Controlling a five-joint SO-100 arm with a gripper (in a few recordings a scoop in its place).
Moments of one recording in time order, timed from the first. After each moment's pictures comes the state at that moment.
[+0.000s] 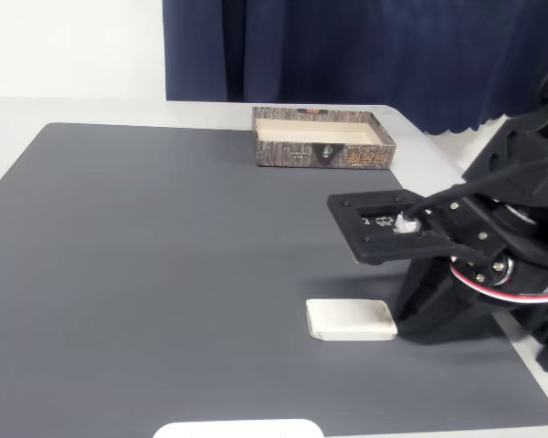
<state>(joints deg) 3.8 190.4 178.7 78.8 -2.4</state>
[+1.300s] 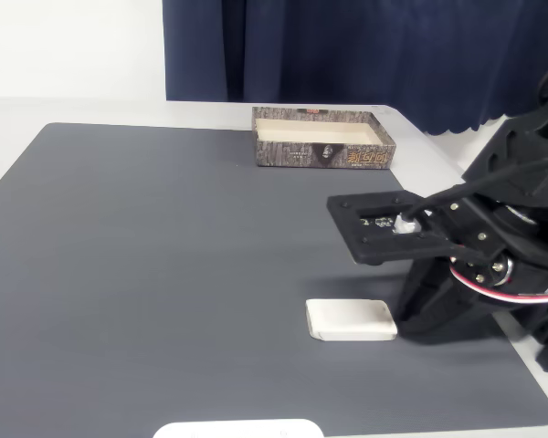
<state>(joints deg) 3.2 181.4 176.0 78.8 0.1</state>
